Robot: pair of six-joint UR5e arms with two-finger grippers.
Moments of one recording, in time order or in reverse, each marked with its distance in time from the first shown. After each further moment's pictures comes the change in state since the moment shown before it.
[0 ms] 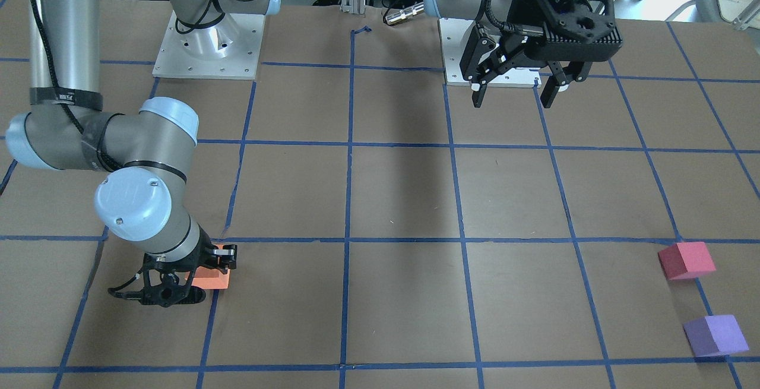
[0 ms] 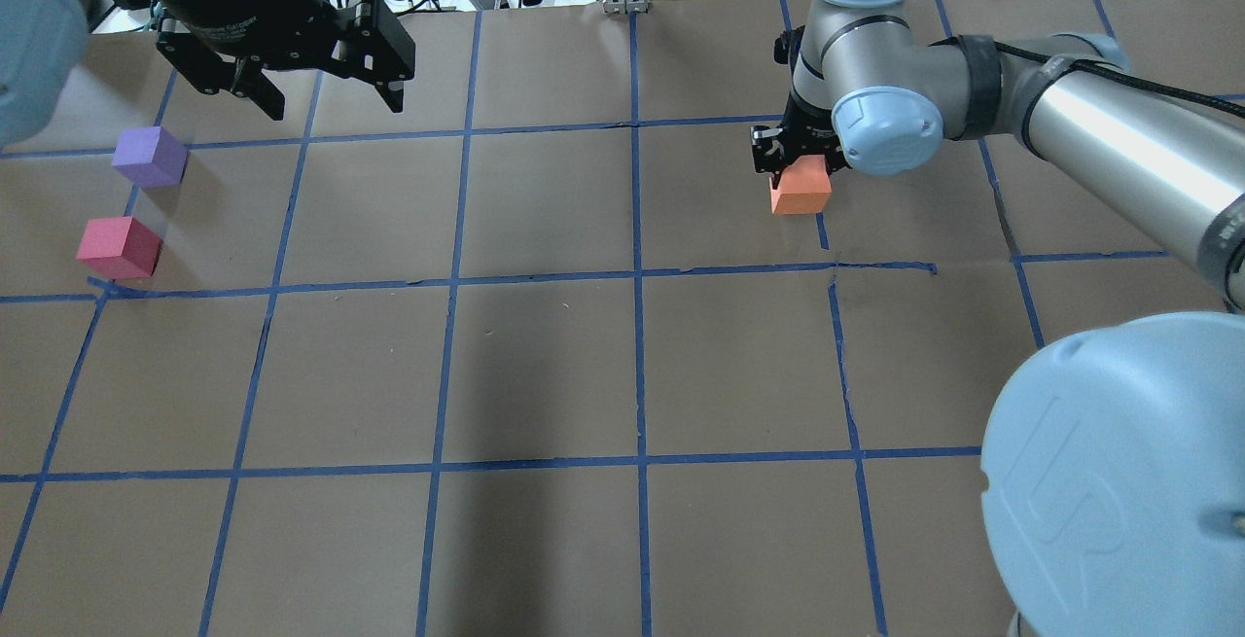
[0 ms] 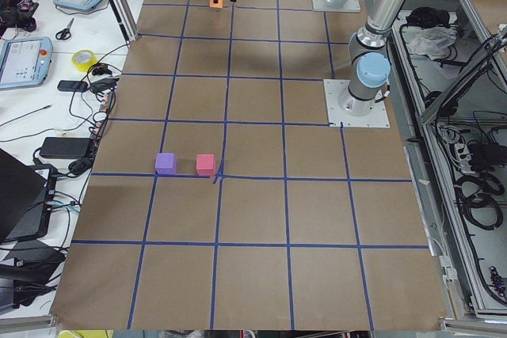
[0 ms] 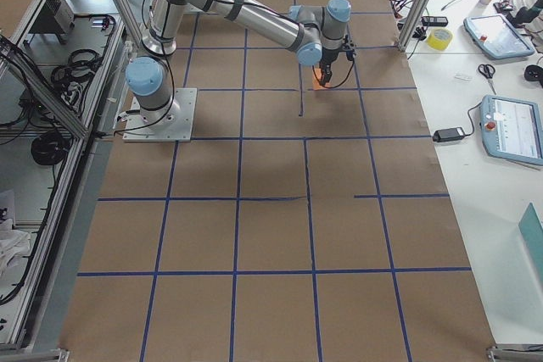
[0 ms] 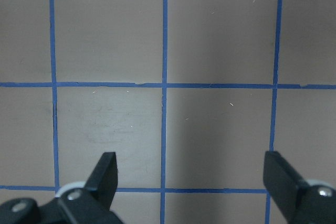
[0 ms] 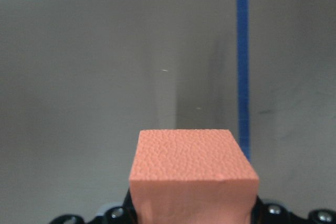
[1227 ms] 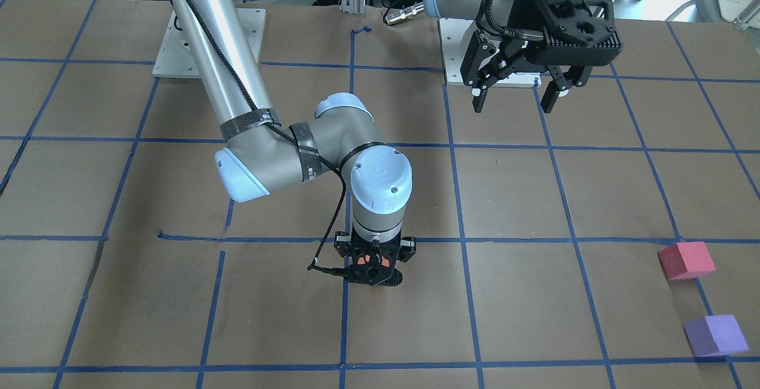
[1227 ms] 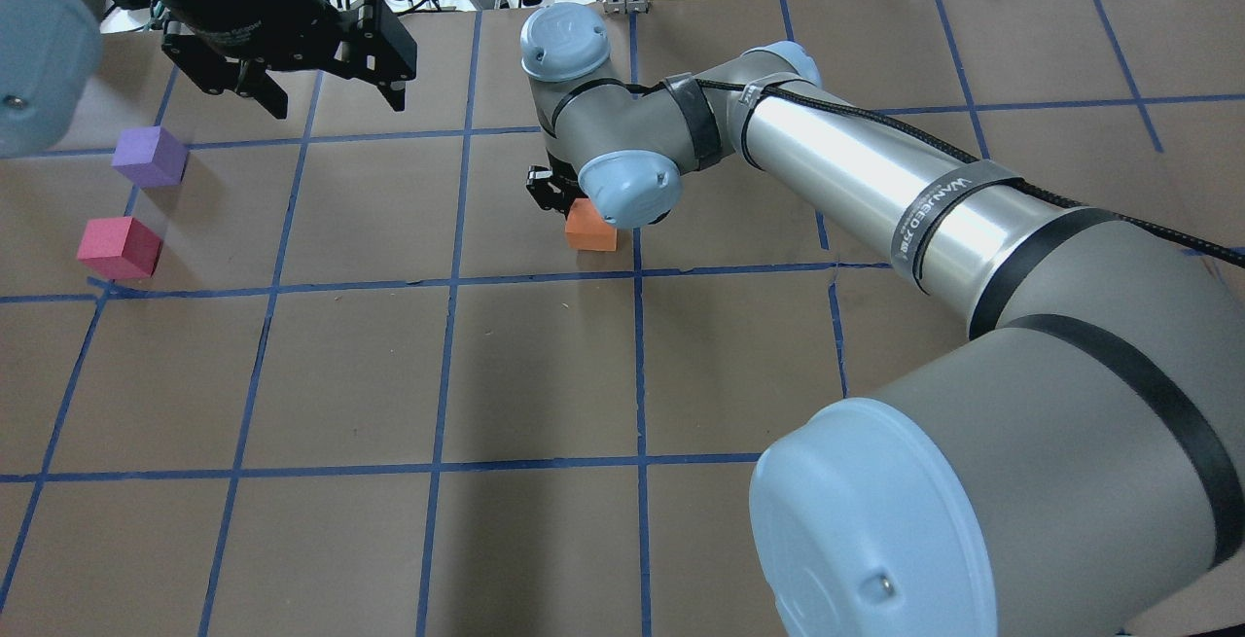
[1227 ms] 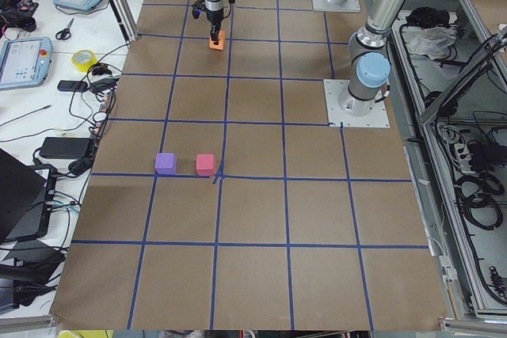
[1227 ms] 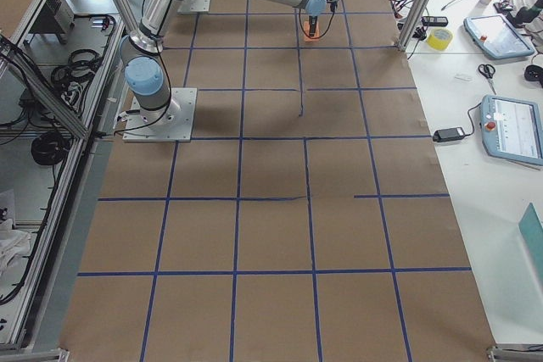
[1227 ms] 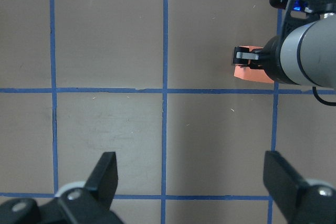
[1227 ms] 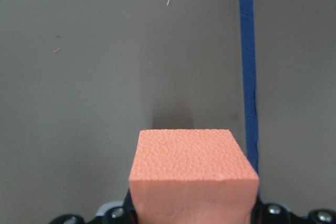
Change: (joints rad) left arm 0.002 0.002 -0.019 0.034 0.000 0.002; right arm 0.322 0.190 -0.212 0.038 -0.011 0.356
